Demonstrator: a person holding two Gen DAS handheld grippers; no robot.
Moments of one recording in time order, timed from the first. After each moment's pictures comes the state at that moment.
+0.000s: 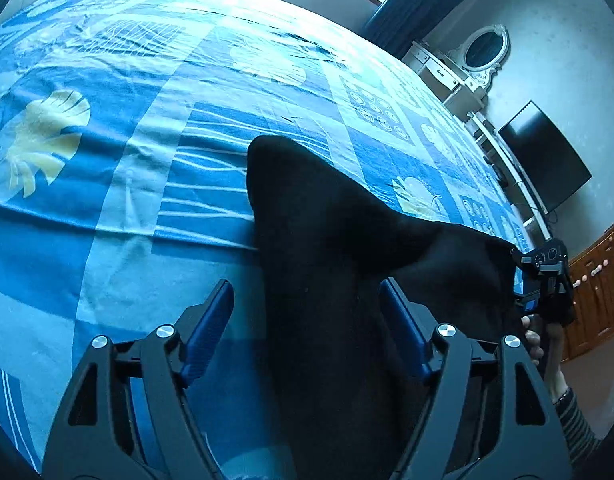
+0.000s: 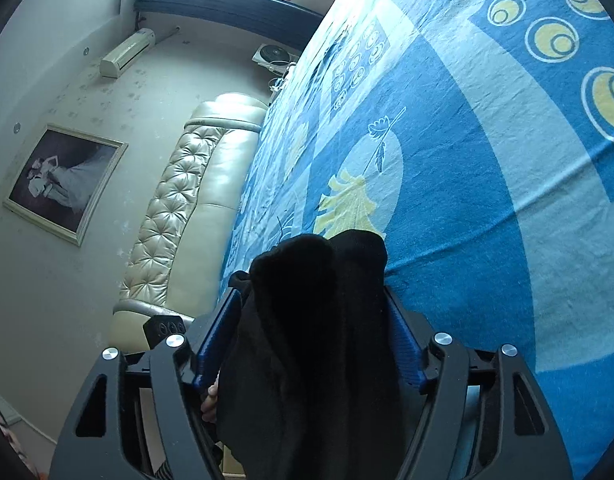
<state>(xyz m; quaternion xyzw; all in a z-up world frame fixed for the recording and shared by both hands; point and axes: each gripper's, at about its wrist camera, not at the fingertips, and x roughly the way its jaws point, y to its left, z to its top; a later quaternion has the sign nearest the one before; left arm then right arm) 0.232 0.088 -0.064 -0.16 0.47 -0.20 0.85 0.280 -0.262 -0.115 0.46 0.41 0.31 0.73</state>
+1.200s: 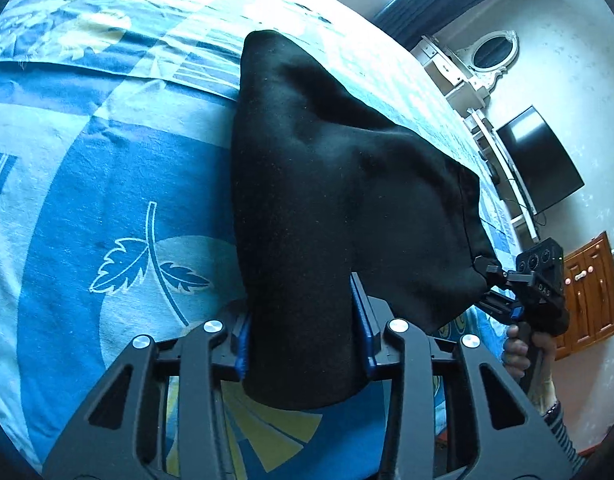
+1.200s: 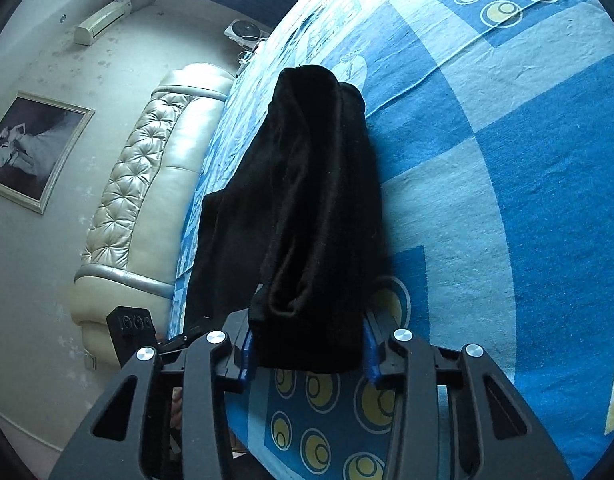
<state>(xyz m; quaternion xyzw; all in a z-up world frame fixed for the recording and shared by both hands) 0.141 0.059 -0.072 -0.19 0.50 -0.18 0.83 0.195 -0.240 -0.107 0.39 0.47 0.26 0.74</state>
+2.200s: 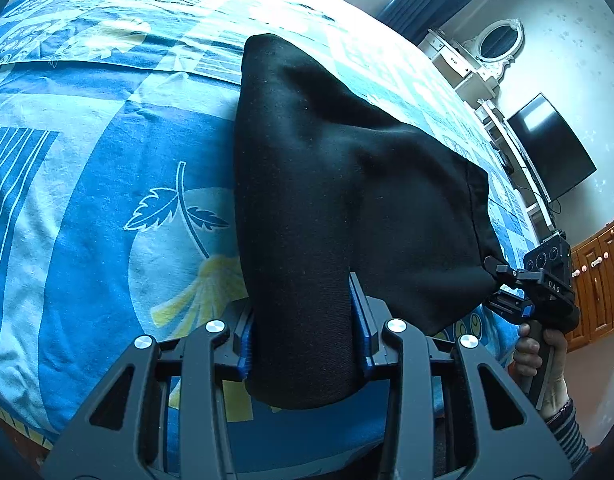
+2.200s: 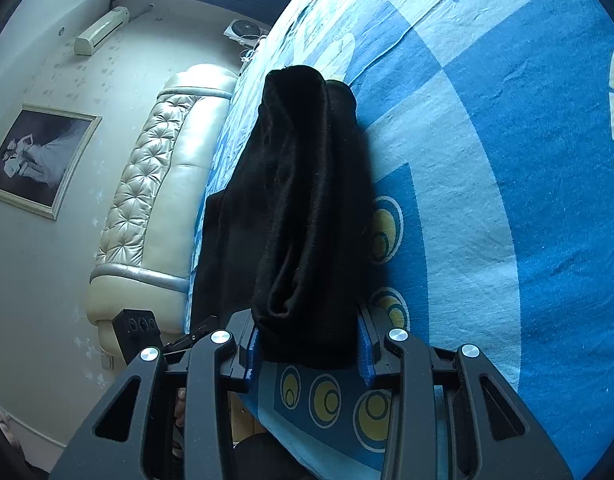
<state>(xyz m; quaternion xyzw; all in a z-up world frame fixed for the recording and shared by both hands) 0.129 0.065 -0.071 -0.16 0.50 -0.16 0.83 0.171 -0.243 -0.122 0.43 0.47 0.28 0.72</state>
